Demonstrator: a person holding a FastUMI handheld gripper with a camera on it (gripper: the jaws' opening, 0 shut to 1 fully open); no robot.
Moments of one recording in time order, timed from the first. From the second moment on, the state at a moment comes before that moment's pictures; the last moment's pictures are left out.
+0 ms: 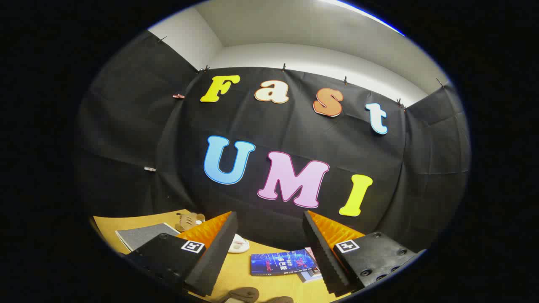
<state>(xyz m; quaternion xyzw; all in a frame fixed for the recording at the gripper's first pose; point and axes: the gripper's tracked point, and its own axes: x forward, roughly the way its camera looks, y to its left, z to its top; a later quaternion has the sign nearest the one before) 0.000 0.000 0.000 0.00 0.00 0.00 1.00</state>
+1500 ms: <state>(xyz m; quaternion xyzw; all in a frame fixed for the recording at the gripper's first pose) 0.009 0.107 -0.086 0.19 0.15 0.21 0.95</state>
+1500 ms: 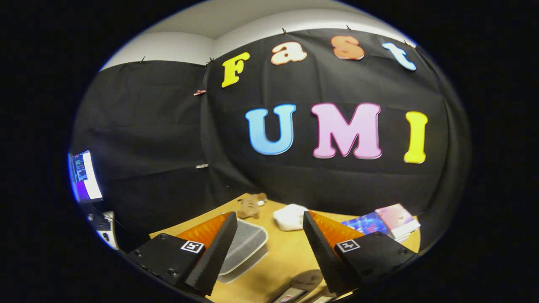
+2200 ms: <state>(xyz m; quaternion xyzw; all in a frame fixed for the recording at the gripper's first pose) -0.029 0.212 -0.262 0.51 0.44 0.29 0.67</state>
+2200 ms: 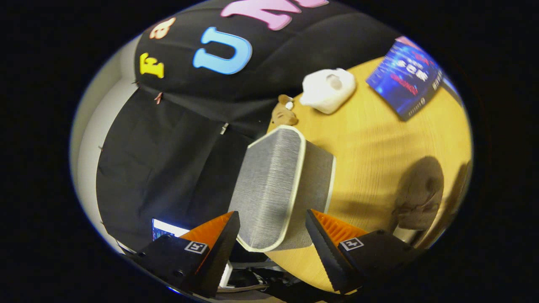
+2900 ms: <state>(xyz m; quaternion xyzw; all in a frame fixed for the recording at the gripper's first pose) -0.014 0.262 -0.273 0.68 0.43 0.35 0.47</state>
